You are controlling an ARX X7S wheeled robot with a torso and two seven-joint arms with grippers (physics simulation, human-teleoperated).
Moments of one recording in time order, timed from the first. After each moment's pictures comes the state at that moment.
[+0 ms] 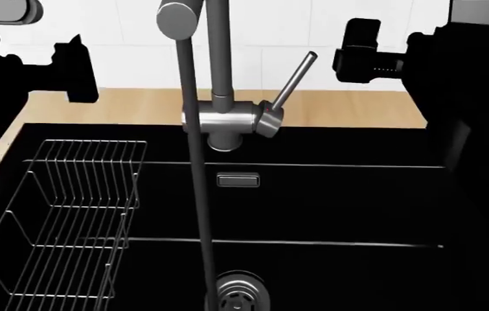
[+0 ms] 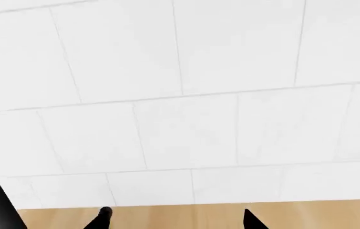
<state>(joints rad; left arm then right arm) -1.23 -0.49 0.72 -0.27 -1.01 -0.53 -0.50 1.33 0.52 -0.63 0.54 1.02 0.59 0.23</state>
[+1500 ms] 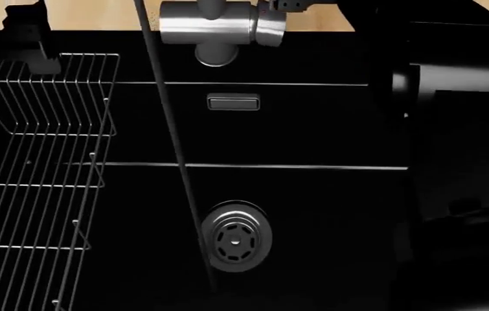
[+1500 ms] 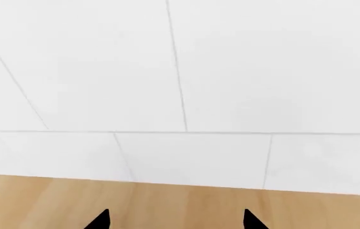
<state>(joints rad) -1.28 -0.59 0.64 -0.11 -1.17 -0.65 -0.59 1.67 0.15 -0.62 1.25 0.74 0.38 -0.11</state>
